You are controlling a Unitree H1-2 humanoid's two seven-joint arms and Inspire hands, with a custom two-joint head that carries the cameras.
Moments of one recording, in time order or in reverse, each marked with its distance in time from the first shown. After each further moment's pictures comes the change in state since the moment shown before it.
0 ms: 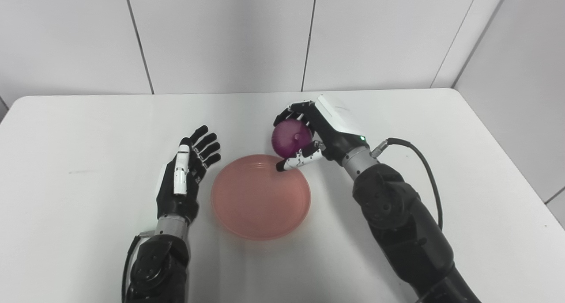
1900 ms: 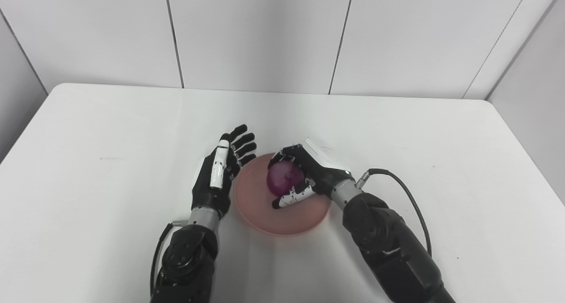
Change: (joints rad) left arm 0.003 -0.012 -0.032 -0.023 0.020 0.033 0.012; right arm 0.022 0.065 0.092 0.243 0.027 -0.098 -0.019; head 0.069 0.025
